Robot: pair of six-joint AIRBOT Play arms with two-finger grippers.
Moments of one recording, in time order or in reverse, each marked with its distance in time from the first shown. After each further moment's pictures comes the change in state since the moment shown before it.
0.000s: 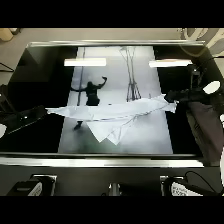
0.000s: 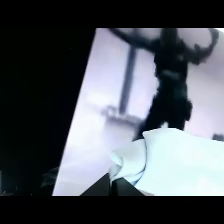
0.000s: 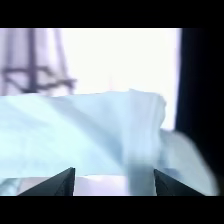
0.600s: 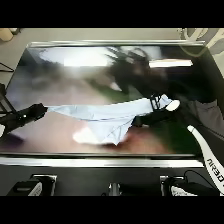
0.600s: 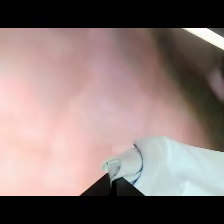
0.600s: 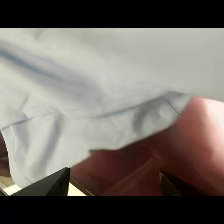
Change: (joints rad) left arm 0.000 0.021 0.011 -0.039 0.016 0.001; right arm 0.322 -0.040 -0.317 0.254 0.004 -0.100
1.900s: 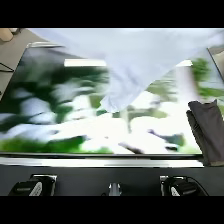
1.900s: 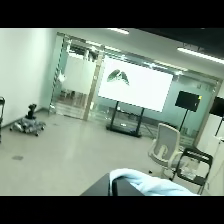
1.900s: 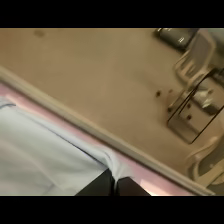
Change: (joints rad) left arm 0.056 0.098 0.809 0.245 0.116 -0.033; right arm 0.056 0.725 0.671 -0.715 -0.057 0.173
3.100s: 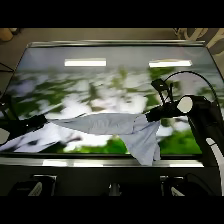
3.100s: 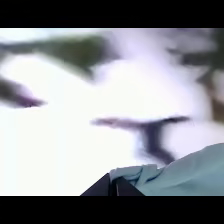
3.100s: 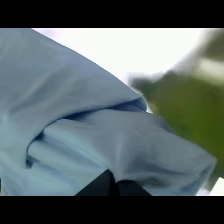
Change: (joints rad) left arm -0.026 -0.089 -0.918 -0.115 -0.206 -0.026; right arm 0.000 -0.436 -0.572 0.230 0.131 0.053
